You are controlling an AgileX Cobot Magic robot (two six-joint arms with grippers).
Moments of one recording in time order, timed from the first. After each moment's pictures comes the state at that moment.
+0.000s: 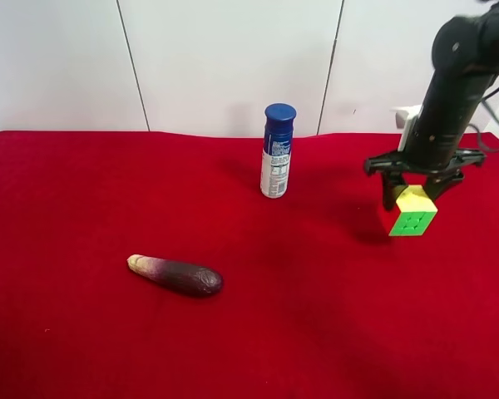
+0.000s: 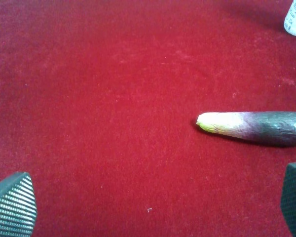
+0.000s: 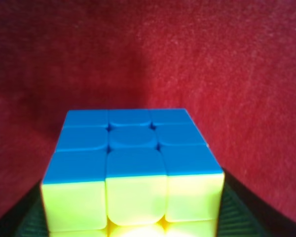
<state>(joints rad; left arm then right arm) 0.03 0.00 -0.51 -0.20 1.07 0.17 0.12 1.86 -1.27 -0.02 1.02 0.03</state>
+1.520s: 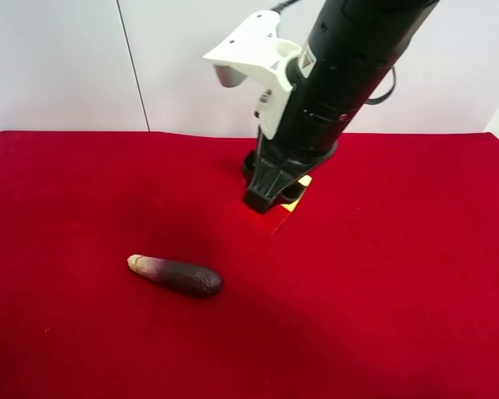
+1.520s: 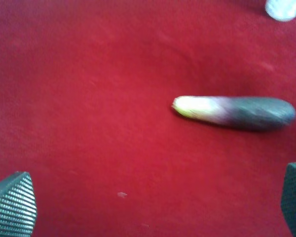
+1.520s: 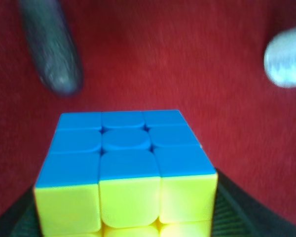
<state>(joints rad) 0.03 0.16 -0.54 -0.31 1.09 0.17 0.82 1.57 -1.27 0.00 0.92 -0.35</state>
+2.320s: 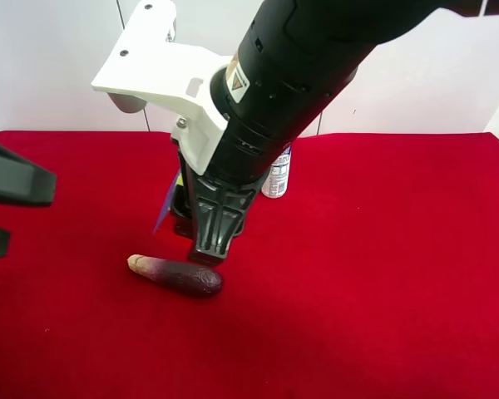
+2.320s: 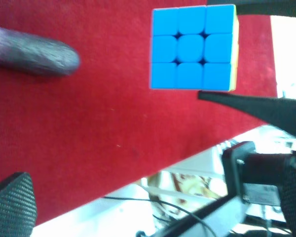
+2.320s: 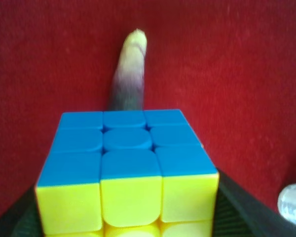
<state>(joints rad) 0.03 0.81 -0.69 -0.88 1.18 0.20 1.00 1.57 -1.27 0.00 0.78 -0.51</state>
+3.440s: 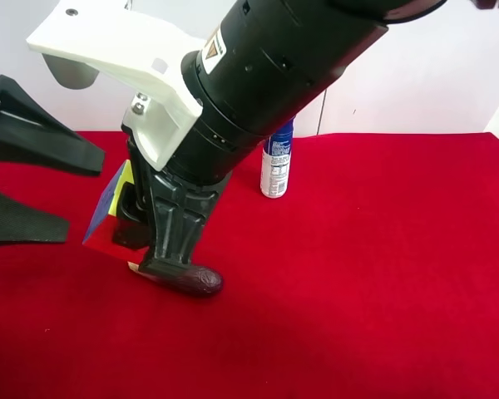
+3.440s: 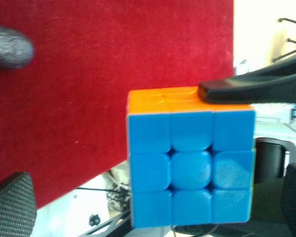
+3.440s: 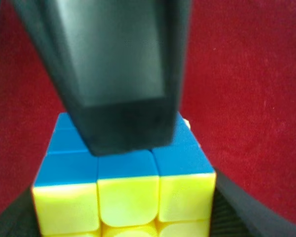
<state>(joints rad) 0.03 1.06 -0.69 -1.05 1.18 0.37 1.00 1.56 -1.27 0.30 0.68 -0.78</state>
